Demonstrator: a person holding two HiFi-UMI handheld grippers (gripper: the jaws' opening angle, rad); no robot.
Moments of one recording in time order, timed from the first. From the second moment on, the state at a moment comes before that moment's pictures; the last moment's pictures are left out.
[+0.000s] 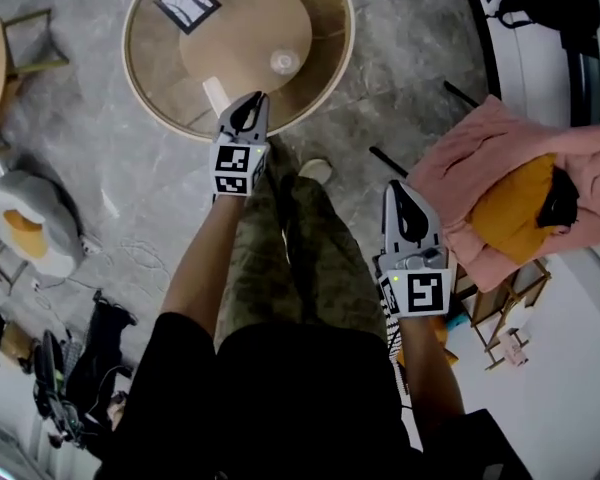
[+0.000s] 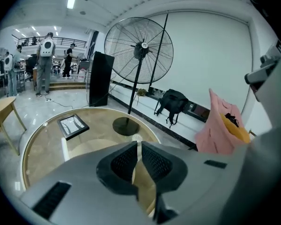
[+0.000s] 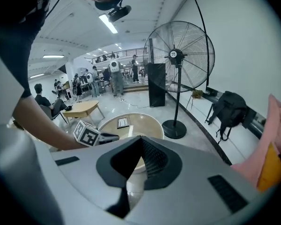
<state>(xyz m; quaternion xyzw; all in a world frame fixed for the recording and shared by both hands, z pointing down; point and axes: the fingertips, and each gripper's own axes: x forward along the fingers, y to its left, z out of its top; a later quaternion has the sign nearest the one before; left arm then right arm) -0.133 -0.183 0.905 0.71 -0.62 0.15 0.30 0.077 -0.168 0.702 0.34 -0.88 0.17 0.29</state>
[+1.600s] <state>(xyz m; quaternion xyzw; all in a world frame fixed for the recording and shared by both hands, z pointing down) -0.102 -0.296 1.041 0.83 -0.49 0.20 0.18 0.069 -0.180 0.837 0.42 -0.81 0.25 0.33</state>
